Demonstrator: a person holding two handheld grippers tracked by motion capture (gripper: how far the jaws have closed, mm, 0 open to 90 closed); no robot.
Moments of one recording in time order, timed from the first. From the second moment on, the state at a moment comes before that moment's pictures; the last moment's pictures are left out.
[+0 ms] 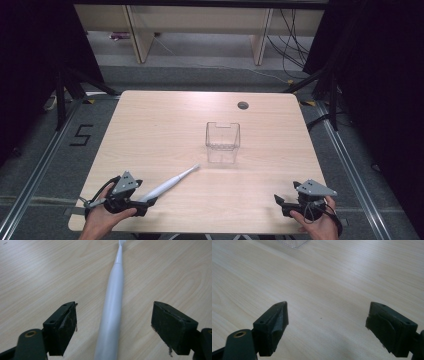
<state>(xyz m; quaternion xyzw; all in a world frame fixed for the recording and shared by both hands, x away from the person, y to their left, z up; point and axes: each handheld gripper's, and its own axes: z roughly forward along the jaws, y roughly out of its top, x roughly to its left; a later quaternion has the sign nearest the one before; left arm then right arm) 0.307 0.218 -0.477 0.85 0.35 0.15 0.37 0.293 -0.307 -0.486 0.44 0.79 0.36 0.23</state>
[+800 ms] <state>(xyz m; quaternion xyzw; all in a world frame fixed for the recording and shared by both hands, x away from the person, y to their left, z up) 0.358 0.179 -0.467 0.89 0.32 0.10 0.31 0.294 -0.303 -0.488 0.43 0.80 0.36 0.21</state>
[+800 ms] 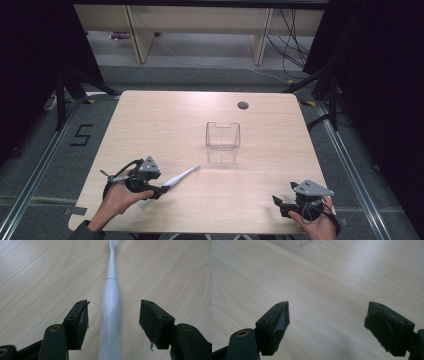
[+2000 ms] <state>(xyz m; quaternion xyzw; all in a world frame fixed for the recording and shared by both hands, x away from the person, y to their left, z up) 0.398 0.131 -0.460 0.94 0.29 0.04 0.16 0.295 -0.299 -0.490 0.40 0.82 0.35 0.22</state>
